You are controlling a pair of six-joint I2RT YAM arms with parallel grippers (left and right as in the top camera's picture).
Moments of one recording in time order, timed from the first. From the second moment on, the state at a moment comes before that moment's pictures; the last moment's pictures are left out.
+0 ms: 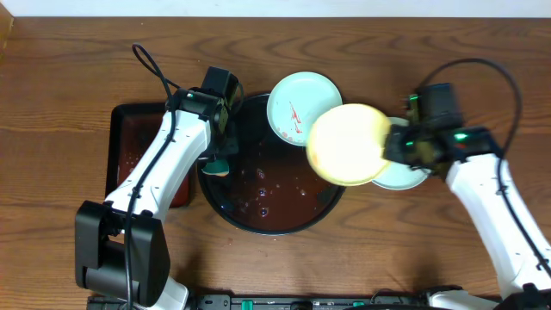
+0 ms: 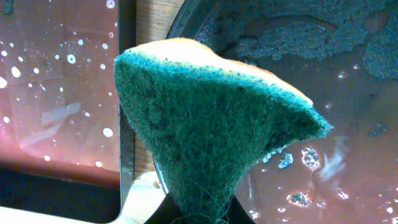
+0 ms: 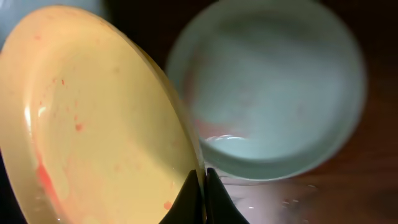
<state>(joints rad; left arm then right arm) -0.27 1.71 1.32 -1.07 -0.14 -0.43 0.15 1.42 1.12 -0.85 -0.09 0.42</state>
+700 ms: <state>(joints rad) -0.27 1.71 1.32 -1.07 -0.14 -0.43 -0.16 1.55 1.01 -0.74 -0.04 0.39</state>
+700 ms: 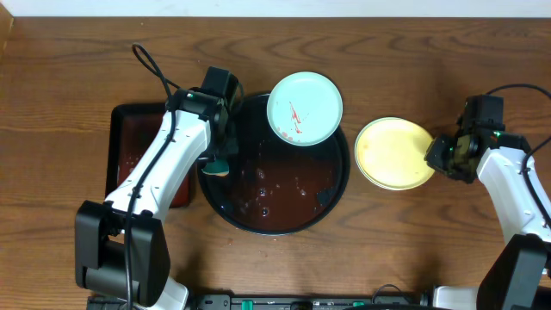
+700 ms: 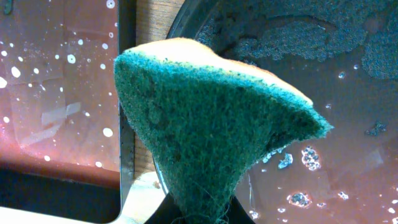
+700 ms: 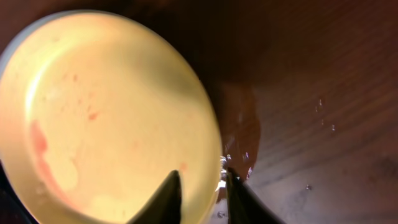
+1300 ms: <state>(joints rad) -0.27 1.71 1.32 -1.06 -0.14 -0.43 0.07 1.62 1.23 -0.56 -0.29 0.25</state>
